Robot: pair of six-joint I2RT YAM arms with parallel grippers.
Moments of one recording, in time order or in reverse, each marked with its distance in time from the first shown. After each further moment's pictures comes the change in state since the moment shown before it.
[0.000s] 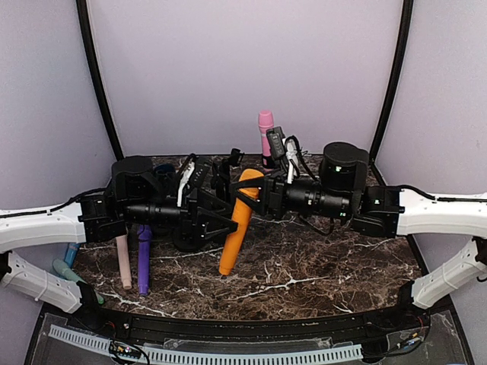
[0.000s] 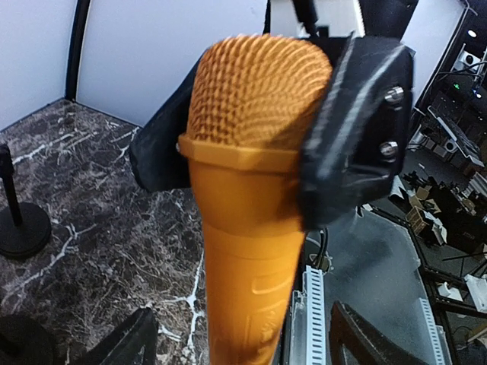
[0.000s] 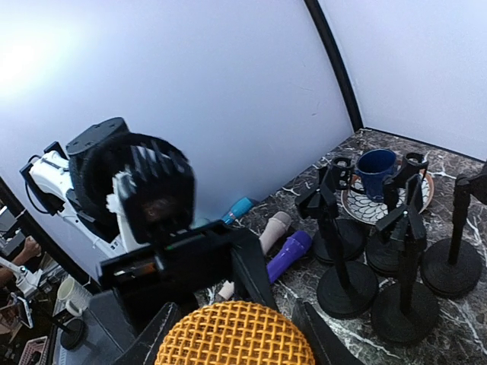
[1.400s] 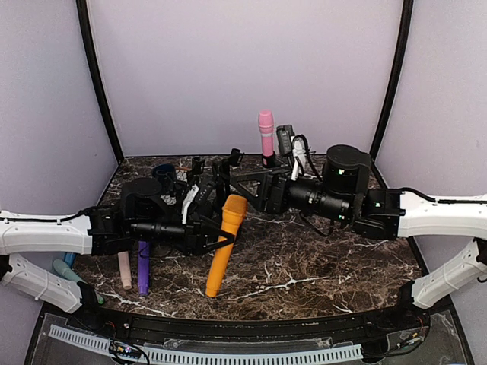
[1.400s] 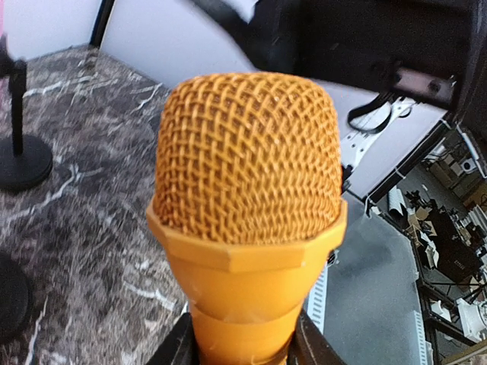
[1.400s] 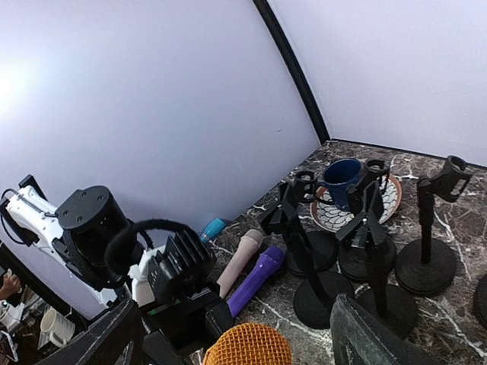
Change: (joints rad) left arm -0.024 0.037 -0.111 0.075 -0.066 -0.141; right arm 0.001 0.006 -0.016 0.044 0.127 0.031
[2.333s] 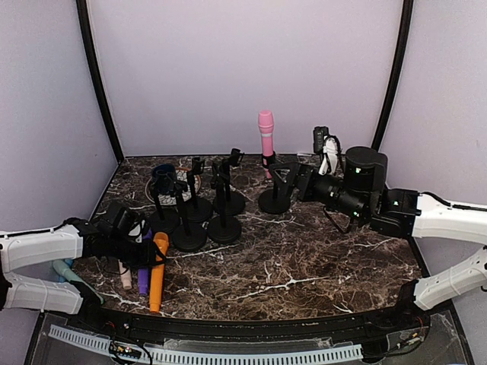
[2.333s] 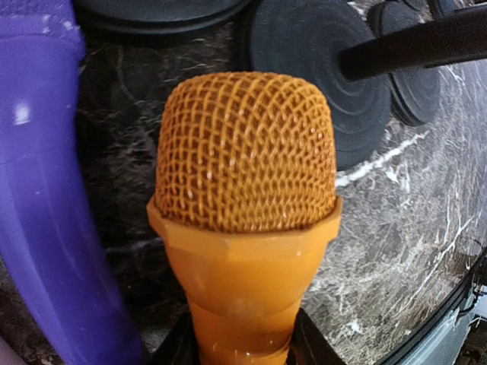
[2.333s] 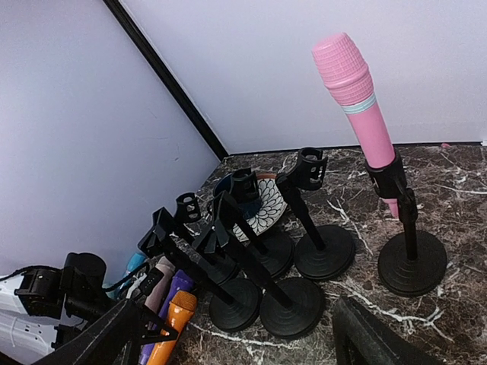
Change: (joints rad) left arm 0.469 -0.141 -0.290 -0.597 -0.207 -0.230; right arm -0.130 -0.143 -0.119 -0.110 0.215 0.092
